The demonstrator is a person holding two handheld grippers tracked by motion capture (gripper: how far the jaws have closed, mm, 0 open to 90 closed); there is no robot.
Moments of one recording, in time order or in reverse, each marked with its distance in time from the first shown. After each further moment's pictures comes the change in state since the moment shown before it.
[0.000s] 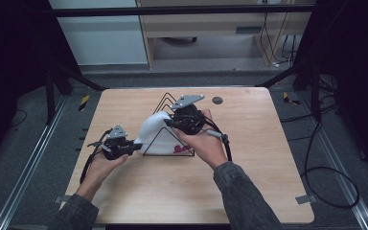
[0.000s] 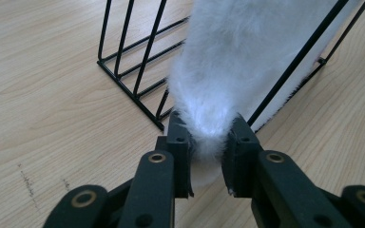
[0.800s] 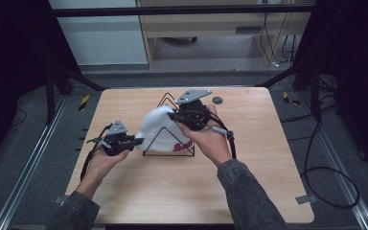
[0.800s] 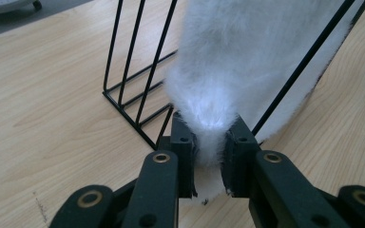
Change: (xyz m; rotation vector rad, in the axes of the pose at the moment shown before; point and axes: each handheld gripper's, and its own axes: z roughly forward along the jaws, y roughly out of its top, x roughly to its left) left arm -0.006 0.019 -0.007 -0.031 0.010 0.026; right arm -0.008 0.009 -0.016 -0.047 -0.019 -0.008
